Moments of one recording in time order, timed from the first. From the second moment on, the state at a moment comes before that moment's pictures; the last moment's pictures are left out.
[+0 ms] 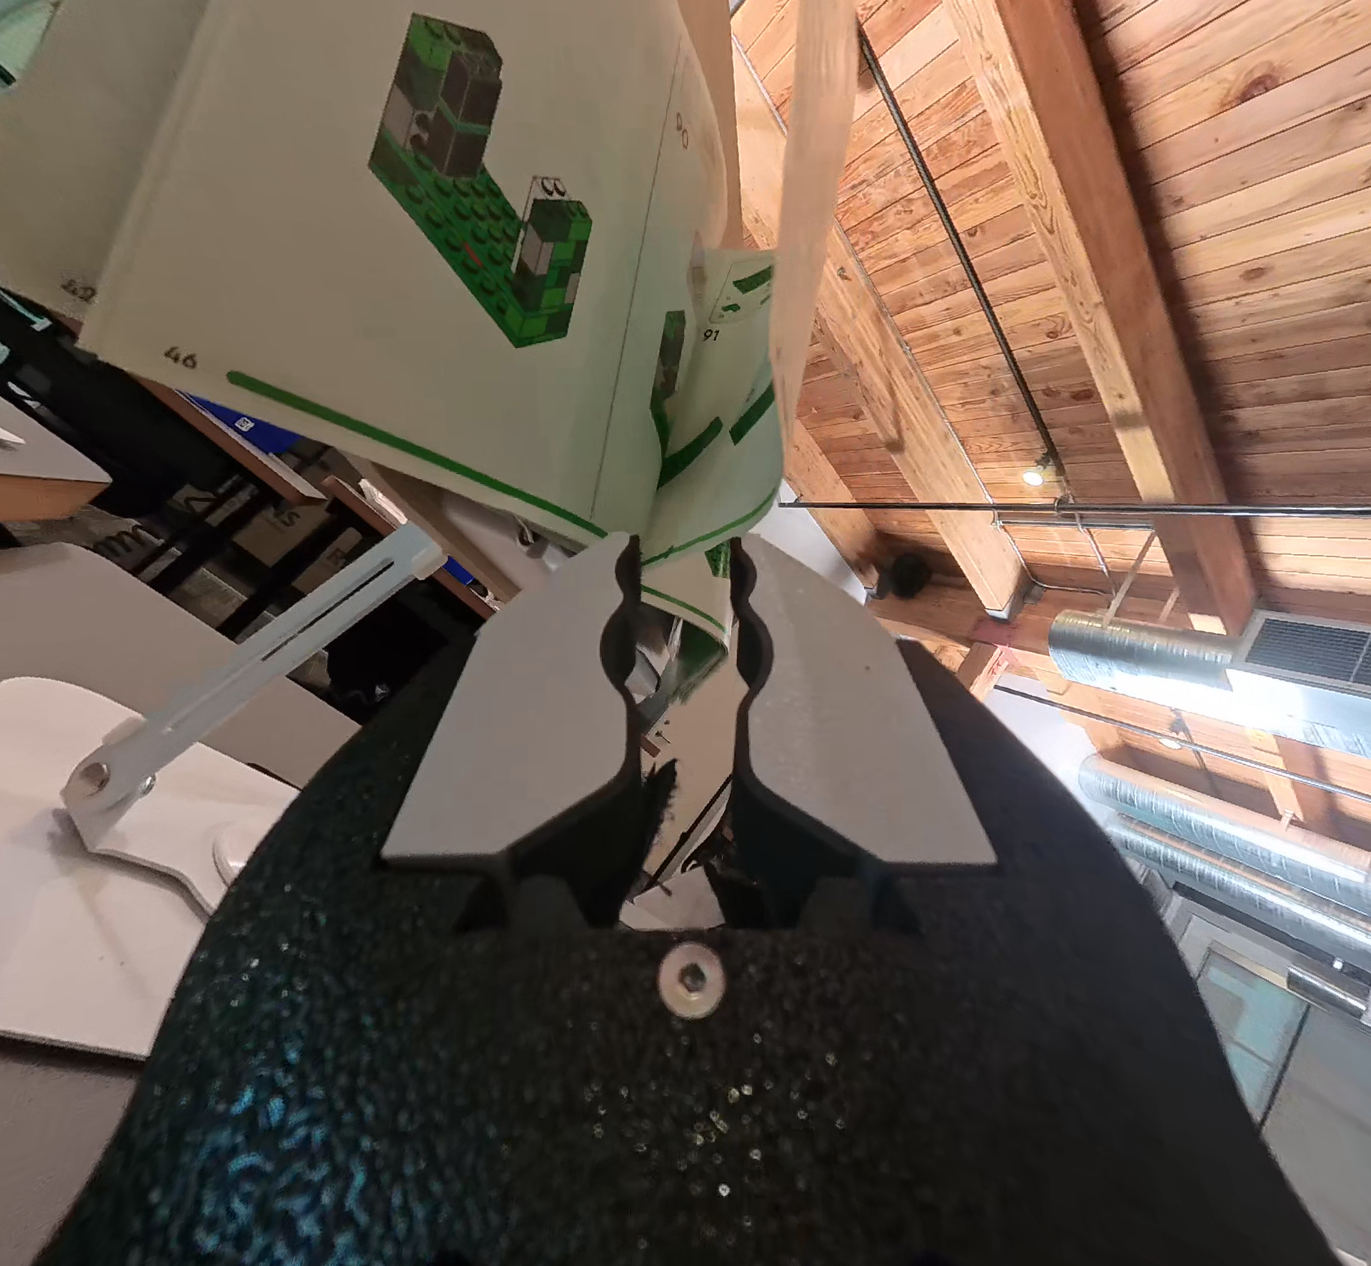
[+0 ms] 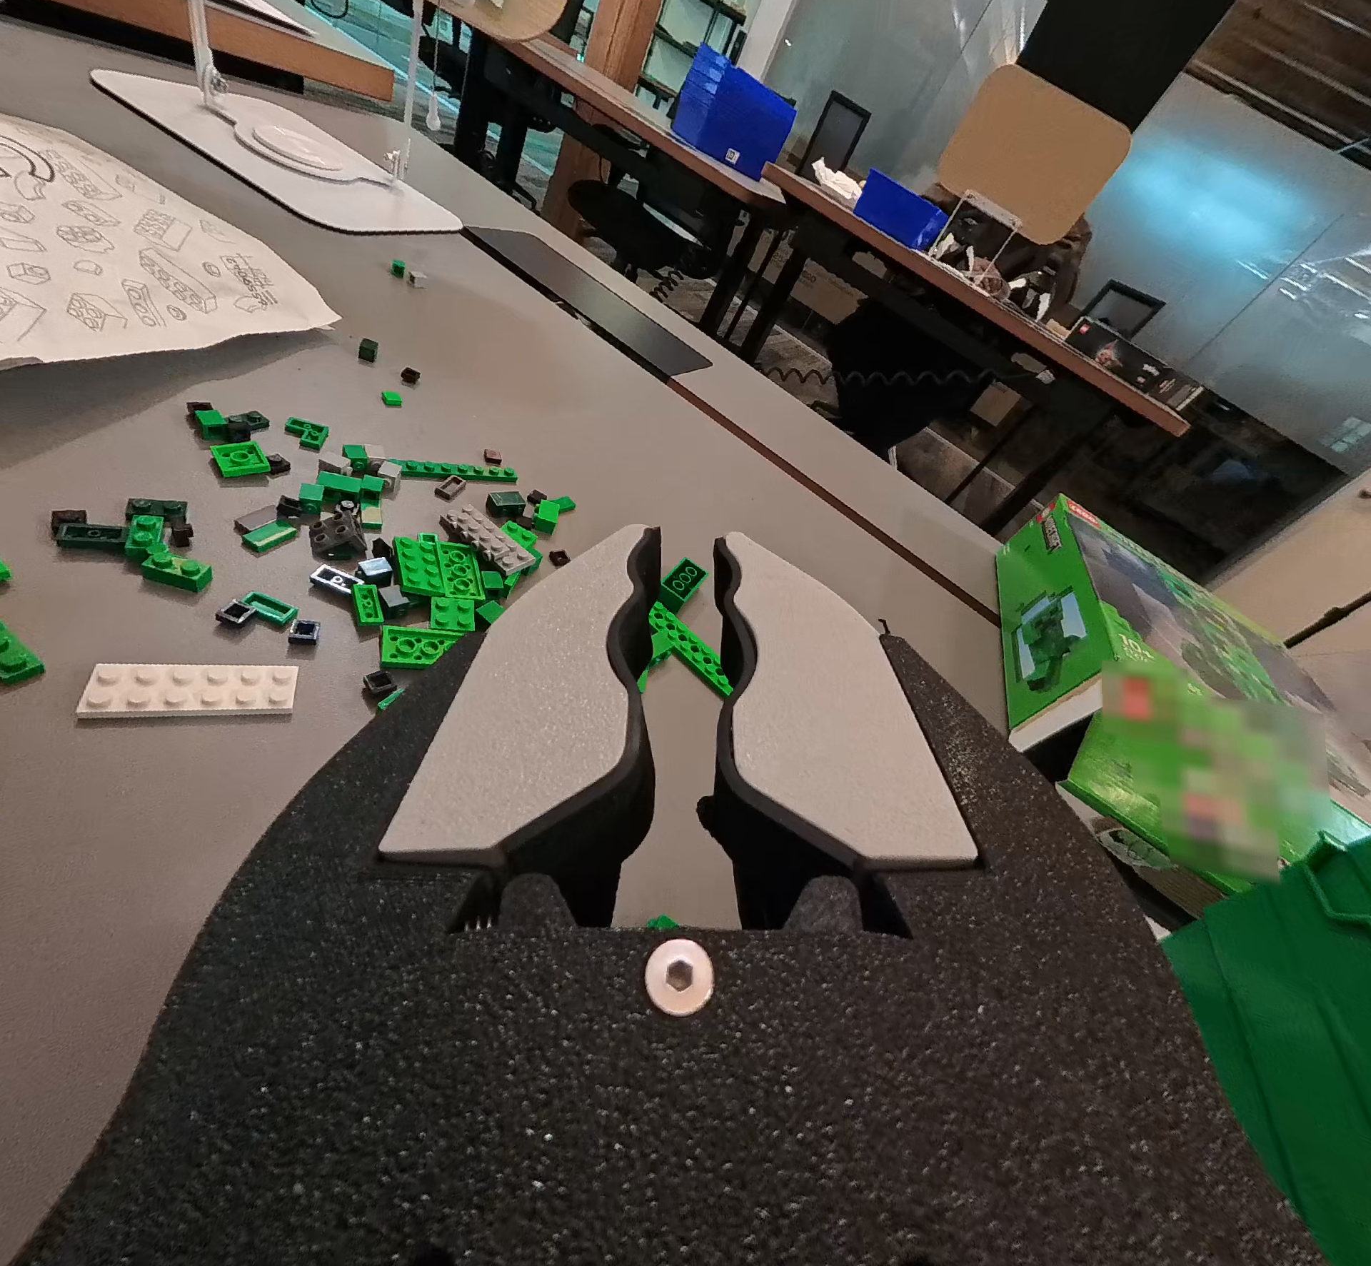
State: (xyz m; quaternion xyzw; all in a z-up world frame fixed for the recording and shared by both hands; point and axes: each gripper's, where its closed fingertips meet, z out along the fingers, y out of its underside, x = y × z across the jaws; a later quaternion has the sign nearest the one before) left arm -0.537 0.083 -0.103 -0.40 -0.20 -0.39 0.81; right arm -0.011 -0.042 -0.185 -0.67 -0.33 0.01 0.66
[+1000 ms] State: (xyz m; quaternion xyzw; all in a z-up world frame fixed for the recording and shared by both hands) left arm -0.568 0.073 -0.144 -0.40 -0.30 -0.41 0.76; right arm -0.005 -0.038 -0.189 -0.68 -0.32 0.01 0.66
